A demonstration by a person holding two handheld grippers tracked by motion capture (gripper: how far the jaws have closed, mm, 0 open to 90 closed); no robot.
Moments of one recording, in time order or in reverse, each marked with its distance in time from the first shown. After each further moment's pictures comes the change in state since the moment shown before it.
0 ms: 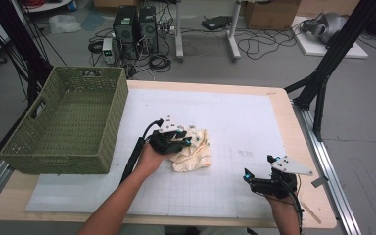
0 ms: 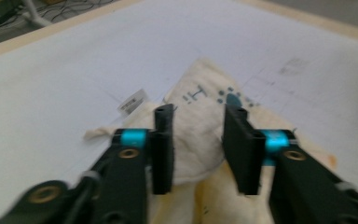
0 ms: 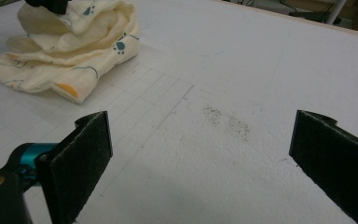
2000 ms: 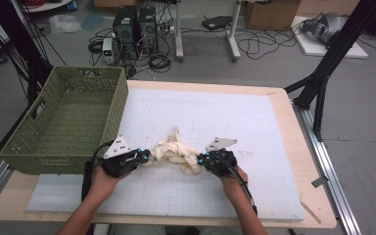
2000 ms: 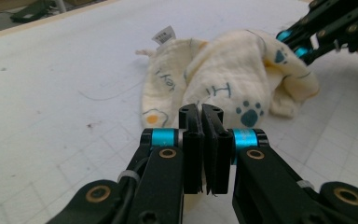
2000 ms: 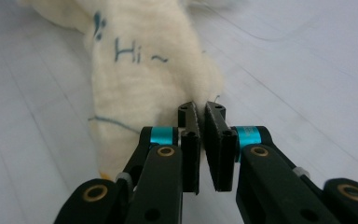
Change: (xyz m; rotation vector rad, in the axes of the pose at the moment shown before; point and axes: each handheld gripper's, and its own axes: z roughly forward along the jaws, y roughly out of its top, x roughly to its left) left arm 0.013 -0.070 -0.113 -0.060 0.015 -0.015; right arm 0.083 0.050 0.116 0.219 0.302 -0.197
